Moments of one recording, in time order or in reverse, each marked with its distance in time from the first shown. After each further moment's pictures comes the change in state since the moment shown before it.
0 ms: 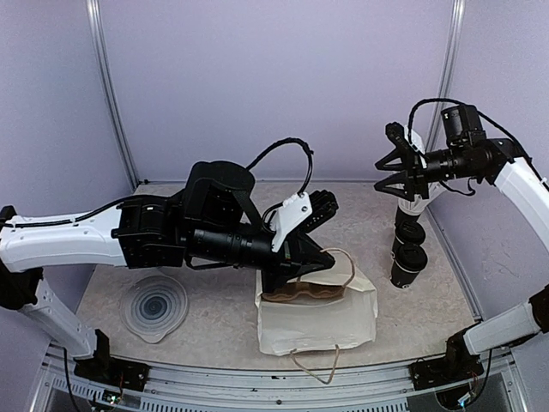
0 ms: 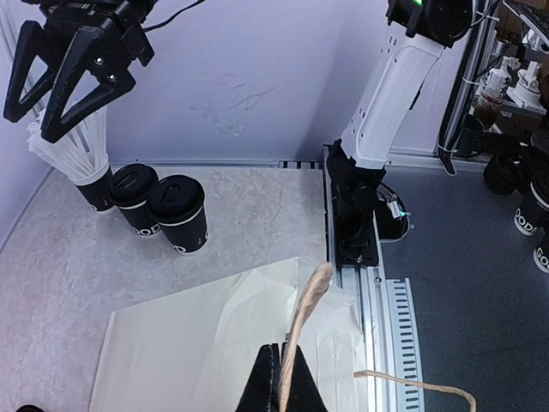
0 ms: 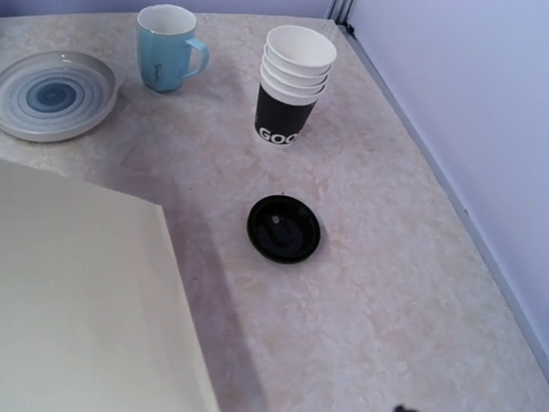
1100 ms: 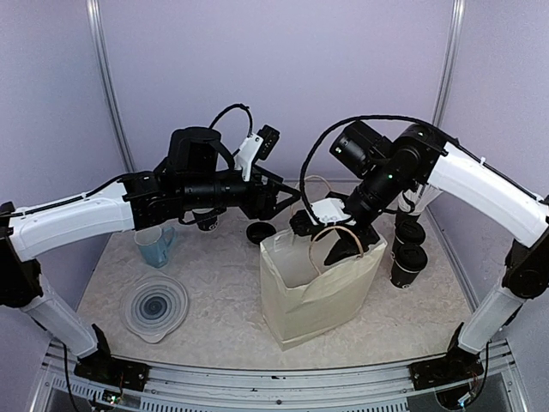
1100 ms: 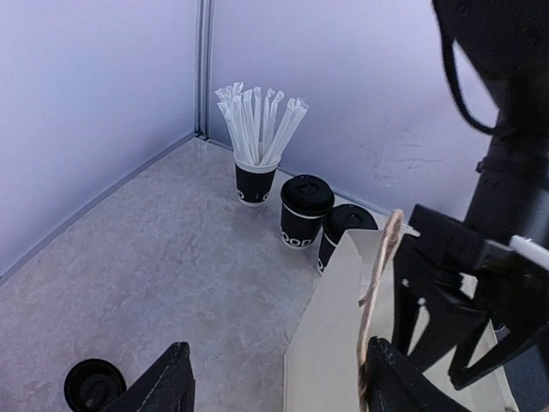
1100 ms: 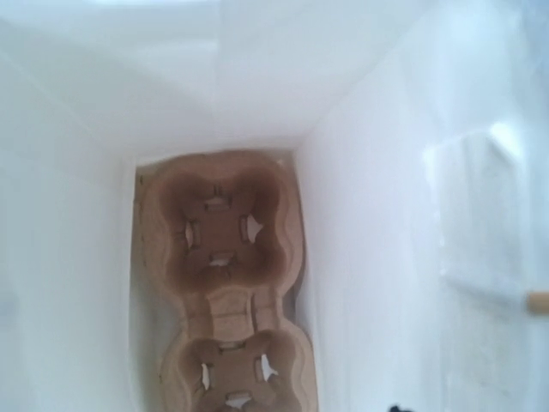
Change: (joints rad) left arm 0.340 -0.021 -0.055 0.150 -0.013 -0.179; right arm 0.640 0.333 0.298 -0.443 0.431 -0.217
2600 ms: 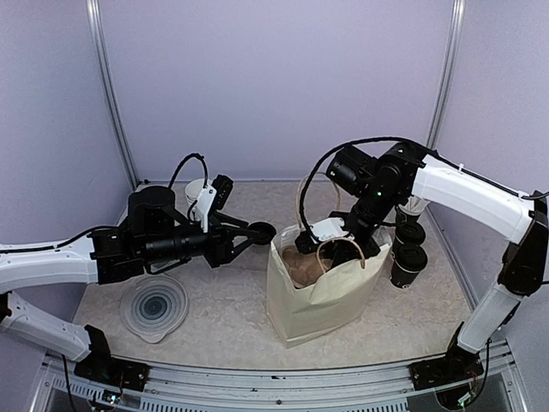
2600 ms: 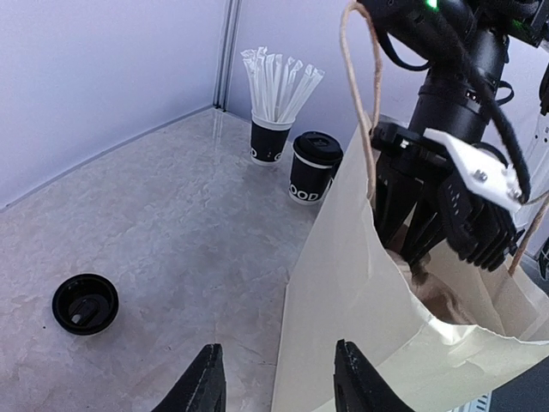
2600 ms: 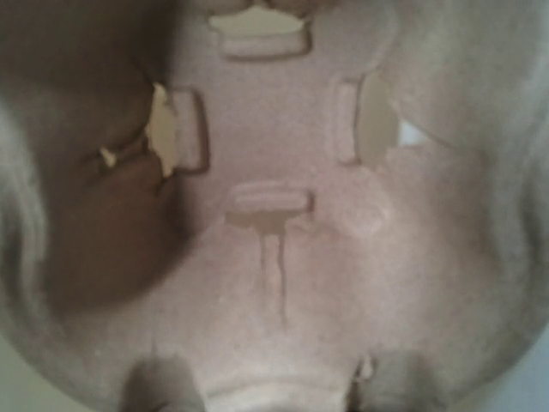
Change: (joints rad) left arm -0.008 -0.301 -0.533 0.240 -0.065 -0.080; right arm -0.051 0.017 -0.141 0.014 0.051 -0.022
